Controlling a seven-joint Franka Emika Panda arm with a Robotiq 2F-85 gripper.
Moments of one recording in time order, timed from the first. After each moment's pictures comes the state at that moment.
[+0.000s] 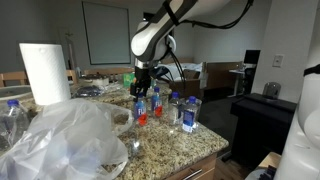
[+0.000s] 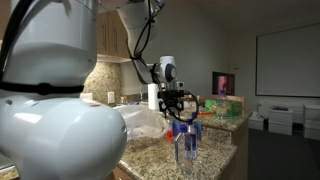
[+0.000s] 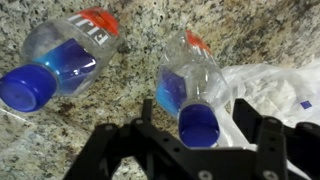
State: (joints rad) arm 0.15 0.09 0.09 -2.16 -0.03 2.46 -0.23
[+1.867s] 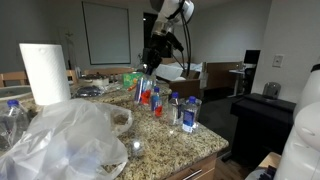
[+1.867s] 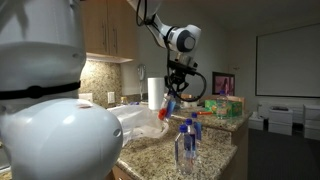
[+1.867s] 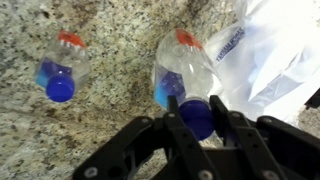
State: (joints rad) arm 0.03 -0.06 0.01 -1.98 0.44 1.93 -0.51
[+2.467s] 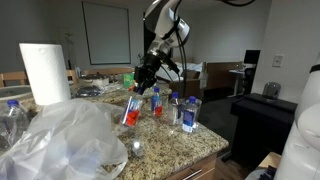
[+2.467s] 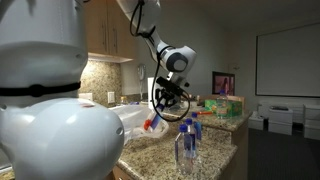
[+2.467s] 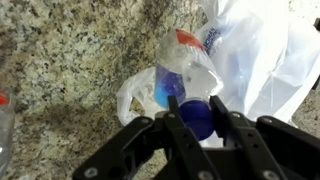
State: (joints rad) arm 0.07 -0.03 0.05 -2.18 0.67 2.09 -0.51
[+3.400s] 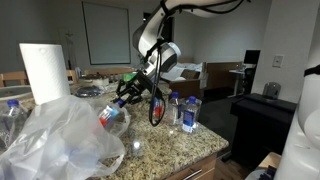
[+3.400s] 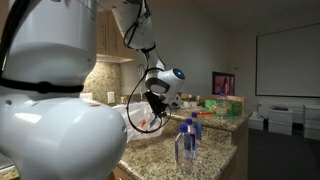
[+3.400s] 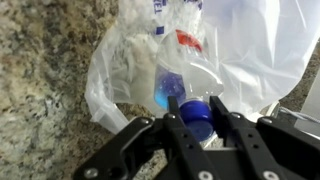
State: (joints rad) arm 0.15 0.09 0.16 -2.27 1.33 2.55 -0.49
